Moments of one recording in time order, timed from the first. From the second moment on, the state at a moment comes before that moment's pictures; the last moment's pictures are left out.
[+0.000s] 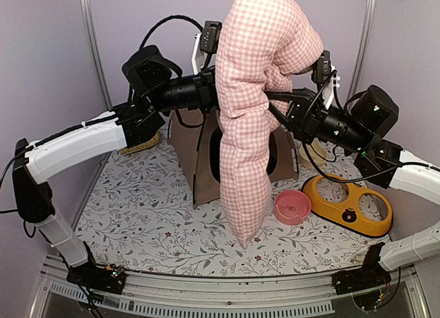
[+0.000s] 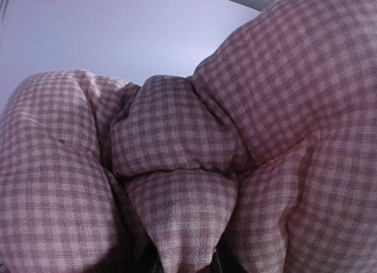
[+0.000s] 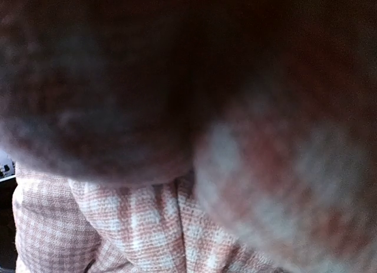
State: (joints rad) left arm -0.92 1.65 1.62 0.46 0.79 -0.49; right arm 0.89 1.17 1.08 0.47 -0.47 0.35
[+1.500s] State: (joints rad) left arm -0.85 1.53 1.21 -0.16 -0.36 -0.21; right arm 0.77 1.42 1.34 -0.75 0.12 0.38
